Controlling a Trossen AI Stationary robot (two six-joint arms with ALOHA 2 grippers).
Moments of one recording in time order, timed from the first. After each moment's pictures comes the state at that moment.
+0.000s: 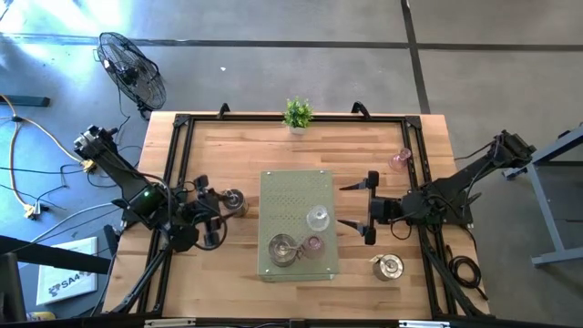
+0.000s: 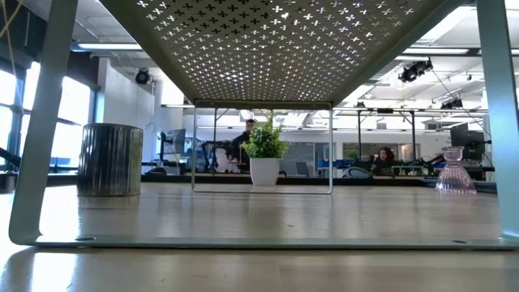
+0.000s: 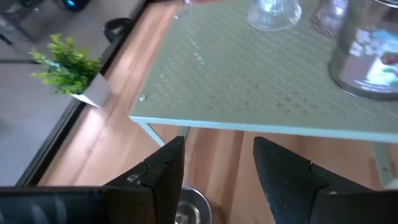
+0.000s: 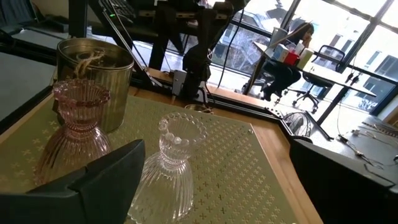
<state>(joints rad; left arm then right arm) -0.71 1.08 1.05 -0.90 -0.86 -0.58 0.50 1.00 0.65 0.15 0.61 -0.18</state>
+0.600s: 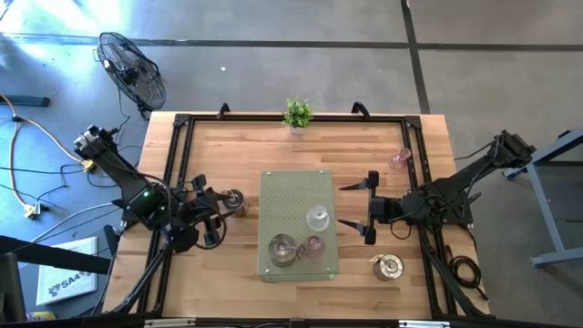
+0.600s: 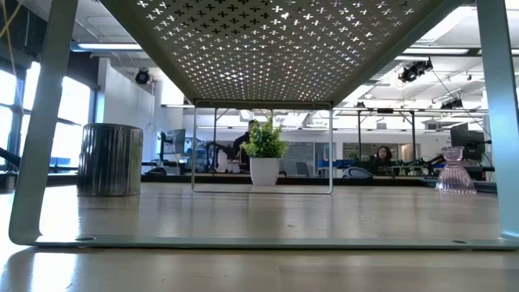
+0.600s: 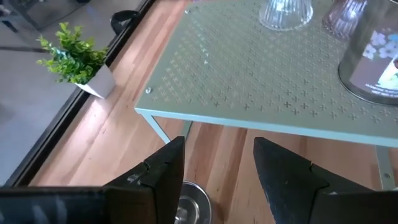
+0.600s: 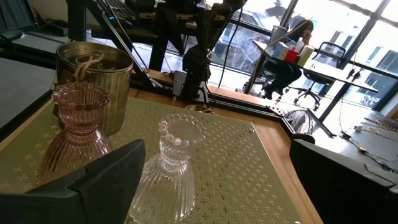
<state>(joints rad) -0.71 1.08 1.05 -0.93 -0.87 -0.66 0.50 1.00 0.65 0.15 0.61 -0.16</state>
